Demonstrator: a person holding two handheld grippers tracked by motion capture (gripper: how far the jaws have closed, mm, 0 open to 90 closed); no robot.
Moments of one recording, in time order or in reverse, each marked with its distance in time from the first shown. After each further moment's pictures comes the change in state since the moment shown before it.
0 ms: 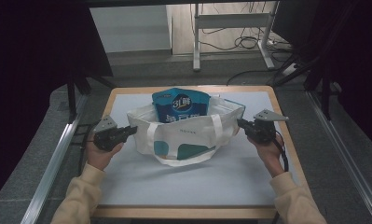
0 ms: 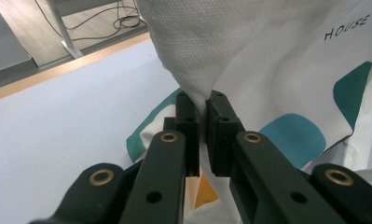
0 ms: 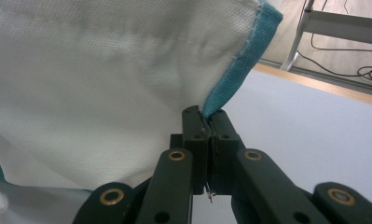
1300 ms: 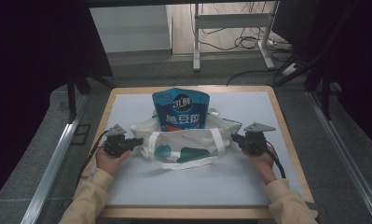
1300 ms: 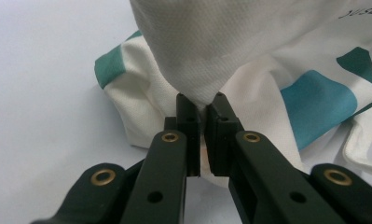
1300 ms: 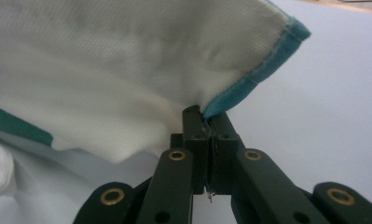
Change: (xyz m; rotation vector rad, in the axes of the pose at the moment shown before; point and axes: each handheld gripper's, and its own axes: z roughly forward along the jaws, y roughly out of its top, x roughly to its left) left arm 0.004 -0.045 0.041 0.139 -0.050 -0.151; right arm 0.013 -0.048 0.027 0.160 0.032 0.022
